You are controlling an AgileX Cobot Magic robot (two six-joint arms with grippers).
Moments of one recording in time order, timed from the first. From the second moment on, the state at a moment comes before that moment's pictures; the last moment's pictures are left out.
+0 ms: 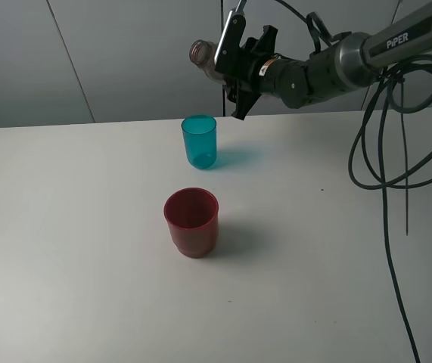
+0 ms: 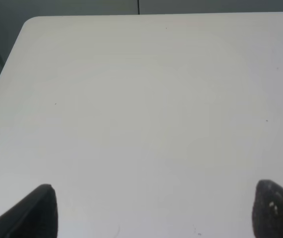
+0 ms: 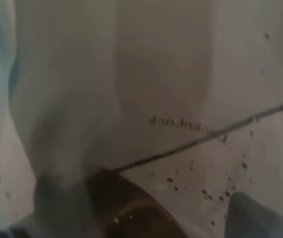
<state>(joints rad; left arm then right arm) 0.03 -0.01 -0.51 0.02 1.09 -0.02 0.43 2.22 -1.43 0.05 -0.35 -1.04</state>
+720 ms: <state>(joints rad) 0.03 -0.01 -0.51 0.02 1.09 -0.02 0.43 2.22 -1.41 0.02 -0.21 -1.07</state>
